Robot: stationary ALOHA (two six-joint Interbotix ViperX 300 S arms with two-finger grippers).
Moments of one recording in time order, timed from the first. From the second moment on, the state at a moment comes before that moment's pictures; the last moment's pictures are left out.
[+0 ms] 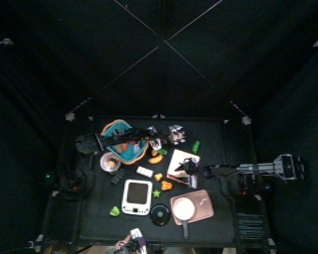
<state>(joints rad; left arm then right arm) 0.50 0.51 0.04 0.00 0.55 0.19 -0.11 -0.42 0.97 -0.63 -0.10 0.64</state>
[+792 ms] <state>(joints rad) 0.50 0.50 0.02 0.00 0.55 0.19 -0.11 -0.42 0.97 -0.63 -0.10 0.64</state>
